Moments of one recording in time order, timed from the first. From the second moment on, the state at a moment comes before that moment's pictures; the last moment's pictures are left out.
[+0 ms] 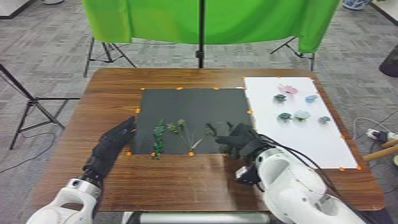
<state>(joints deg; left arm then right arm) 120.1 -72.2 -98.5 -113.4 68.3 -12.2 0.2 -94.1 -55.0 59.7 -120.3 -113.5 -5.7 40.0</state>
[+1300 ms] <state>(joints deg) 121.4 -72.3 -95.2 -113.3 66.7 -0.7 9.0 -85.2 -45.0 58.7 -100.9 -132.6 7.8 41.6</state>
